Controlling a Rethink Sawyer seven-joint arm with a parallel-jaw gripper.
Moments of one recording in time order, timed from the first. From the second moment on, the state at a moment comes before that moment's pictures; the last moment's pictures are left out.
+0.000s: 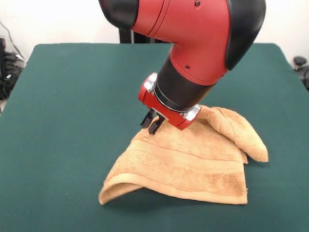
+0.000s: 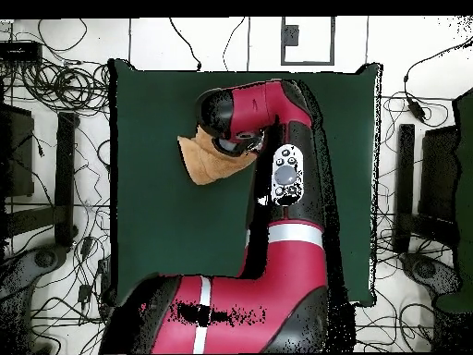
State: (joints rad) arm -0.09 -0.23 0.04 0.79 -0.48 1.24 2.38
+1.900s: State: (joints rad) arm -0.09 -0.22 0.03 0.56 -0.53 1.75 2.38
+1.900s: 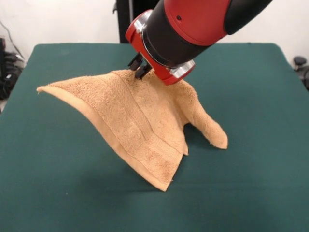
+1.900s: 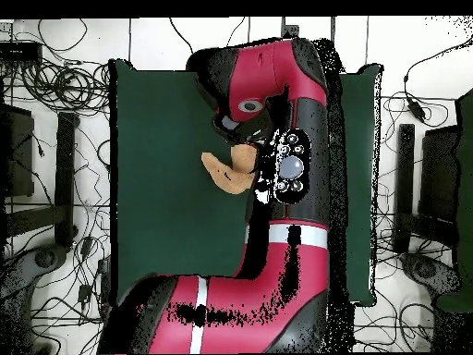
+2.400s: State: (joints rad) arm -0.09 -0.23 0.03 0.54 -0.53 1.89 2.38
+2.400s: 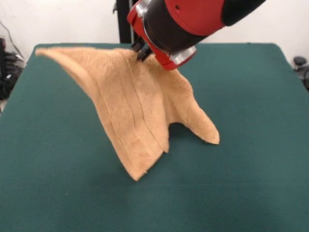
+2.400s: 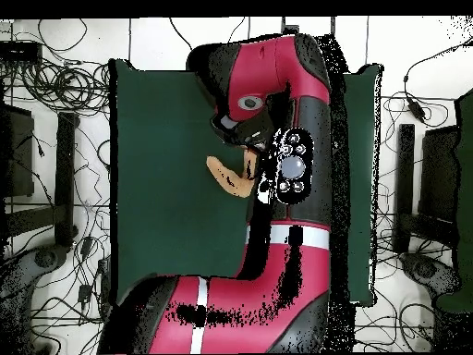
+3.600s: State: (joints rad) arm -0.09 -0.29 0.03 0.57 -0.52 1.93 2.38
